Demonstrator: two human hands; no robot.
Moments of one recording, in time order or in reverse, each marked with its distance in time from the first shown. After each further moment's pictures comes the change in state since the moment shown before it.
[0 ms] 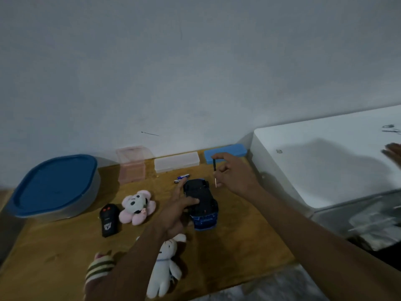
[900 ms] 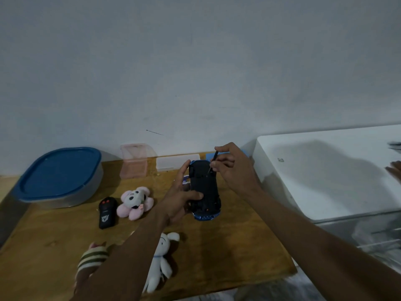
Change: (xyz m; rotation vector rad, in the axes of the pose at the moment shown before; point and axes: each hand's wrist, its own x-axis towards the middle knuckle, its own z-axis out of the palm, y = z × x) left_hand 0.002 0.018 0.022 0.083 -0.089 0.222; right_hand -0.004 -0.014 -0.011 0.152 0.125 -0.310
